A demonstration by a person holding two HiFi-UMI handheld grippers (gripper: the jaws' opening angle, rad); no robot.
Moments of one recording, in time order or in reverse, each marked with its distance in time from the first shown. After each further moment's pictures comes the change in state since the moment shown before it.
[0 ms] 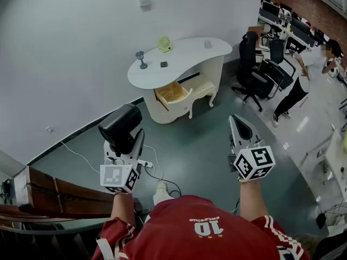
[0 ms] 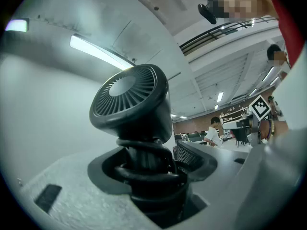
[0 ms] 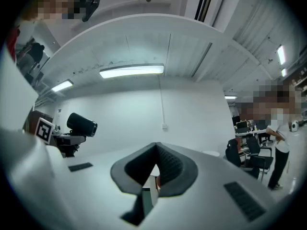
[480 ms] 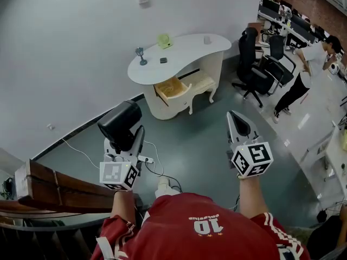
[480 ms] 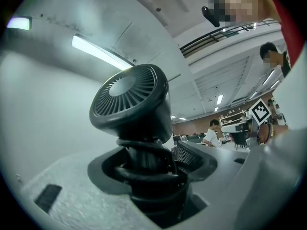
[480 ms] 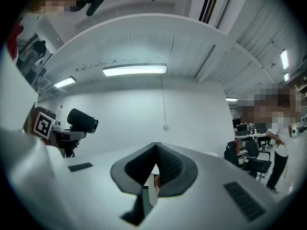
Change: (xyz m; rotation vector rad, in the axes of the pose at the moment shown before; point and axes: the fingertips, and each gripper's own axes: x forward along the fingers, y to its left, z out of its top) left arm -0.013 -0.019 0.005 -0.031 -0.013 -0.004; right arm -0.017 0.004 0.001 -0.045 0.009 0.007
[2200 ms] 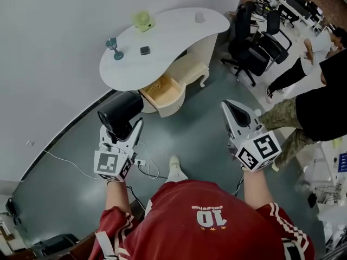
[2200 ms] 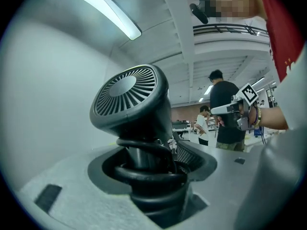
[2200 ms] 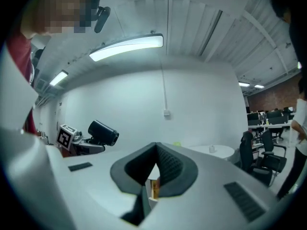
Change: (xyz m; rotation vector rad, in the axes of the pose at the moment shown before) left arm 0.320 0.136 -0.150 -0.032 0.189 -0.264; right arm 0.315 -0.077 -0.053 0.020 0.139 0.084
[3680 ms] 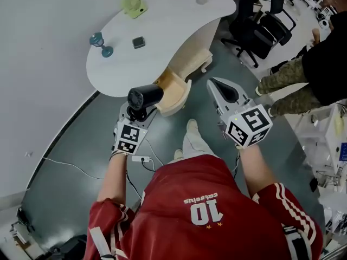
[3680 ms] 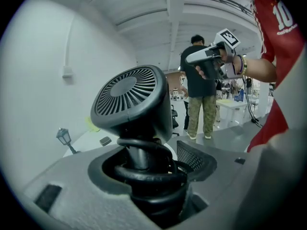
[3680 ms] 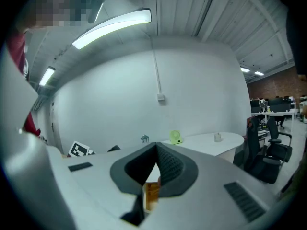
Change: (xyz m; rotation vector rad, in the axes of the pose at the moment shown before) left arm 0.184 0.061 -0.200 0.179 0.390 -0.282; right arm 0.193 -0.064 -0.080 0.074 0.121 -0.010
